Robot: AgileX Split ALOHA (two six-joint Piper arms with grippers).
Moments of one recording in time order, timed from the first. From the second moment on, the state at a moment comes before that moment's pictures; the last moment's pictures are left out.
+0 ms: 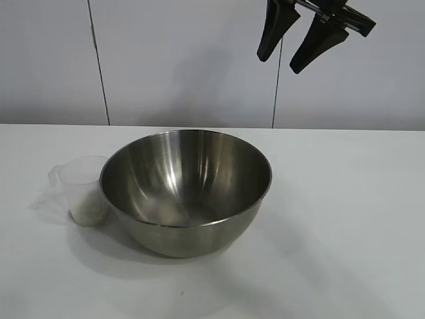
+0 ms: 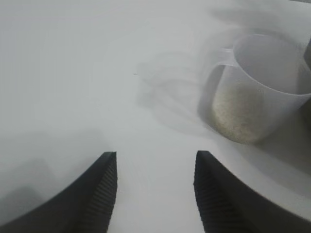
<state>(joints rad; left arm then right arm) -0.11 1.77 -0.07 0.04 -1.15 -0.13 0.22 1.96 -1.89 0.34 1.24 -0.07</state>
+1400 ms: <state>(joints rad) 0.16 1.91 -0.22 0.61 -1.15 -0.13 0.22 1.96 -1.89 0.34 1.23 -0.07</state>
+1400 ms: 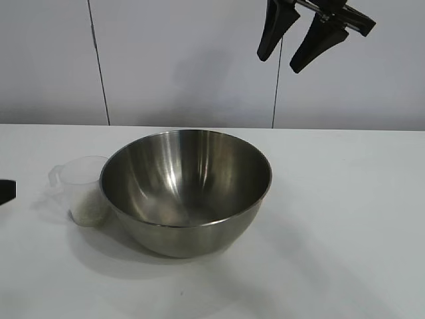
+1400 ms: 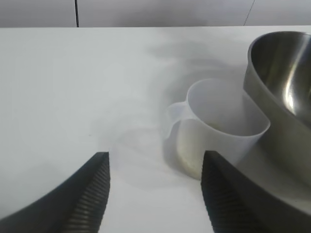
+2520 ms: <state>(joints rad) 0.10 2.07 -0.46 0.62 -1.15 -0.10 0.22 1.96 -1.89 0.34 1.18 -0.07</state>
